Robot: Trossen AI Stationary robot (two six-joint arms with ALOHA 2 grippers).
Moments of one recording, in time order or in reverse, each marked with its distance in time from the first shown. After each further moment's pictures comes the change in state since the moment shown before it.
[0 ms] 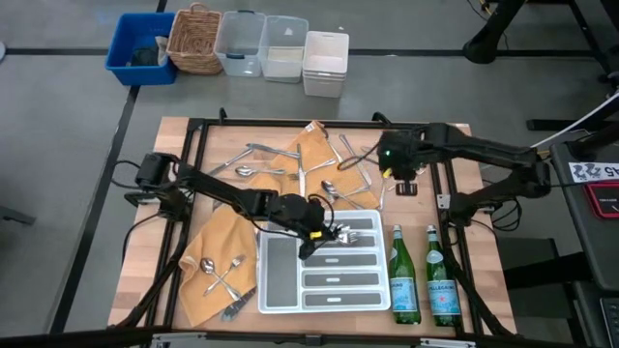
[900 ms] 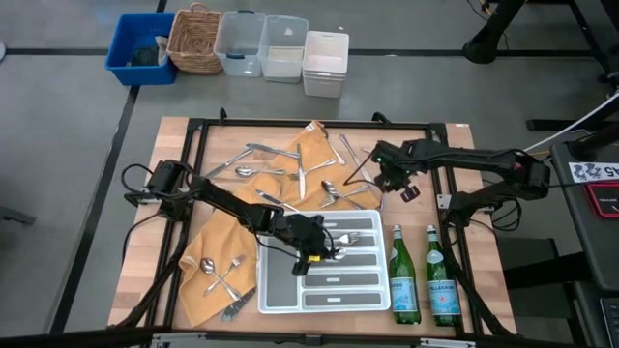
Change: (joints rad) left arm -0.077 0.112 0.009 -0.003 -0.003 0.248; right arm -0.141 0.007 -0.477 0.477 -0.118 -0.734
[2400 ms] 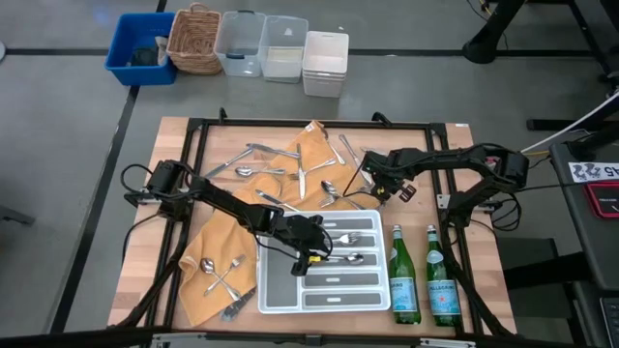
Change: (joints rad) left arm -0.004 -0.003 0.000 -0.028 -0.012 0.011; right arm 0.000 0.203 -0.107 0.209 0.098 -0.280
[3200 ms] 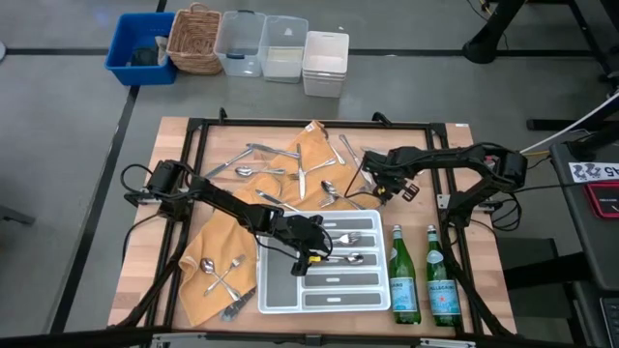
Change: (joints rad) left arm 0.000 -0.001 0.000 0.000 0.000 0.001; right arm 0.000 0.002 0.037 -0.087 0.015 0.000
